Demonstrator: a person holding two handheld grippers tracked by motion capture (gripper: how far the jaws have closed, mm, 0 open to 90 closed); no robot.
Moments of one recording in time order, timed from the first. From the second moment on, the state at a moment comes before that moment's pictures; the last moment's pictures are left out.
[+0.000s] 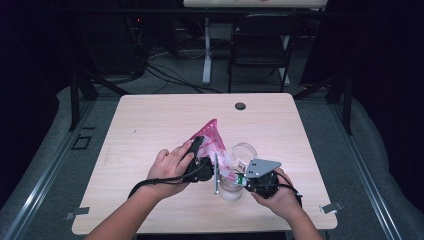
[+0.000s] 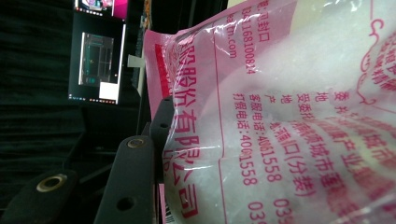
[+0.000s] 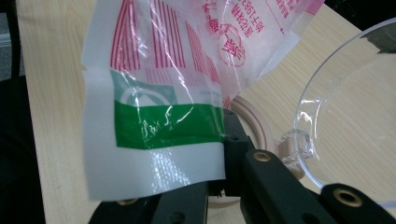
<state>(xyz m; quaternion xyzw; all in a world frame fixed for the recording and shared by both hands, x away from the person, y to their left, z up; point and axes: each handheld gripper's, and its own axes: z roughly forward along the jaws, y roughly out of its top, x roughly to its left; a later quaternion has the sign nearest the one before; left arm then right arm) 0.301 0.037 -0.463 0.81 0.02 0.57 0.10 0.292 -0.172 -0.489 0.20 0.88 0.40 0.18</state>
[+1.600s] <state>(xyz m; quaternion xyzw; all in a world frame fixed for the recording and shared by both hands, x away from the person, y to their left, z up) 0.300 0.035 -0.463 0.81 0.01 0.57 0.11 0.294 -0.173 -0.491 0.20 0.88 0.40 0.18</state>
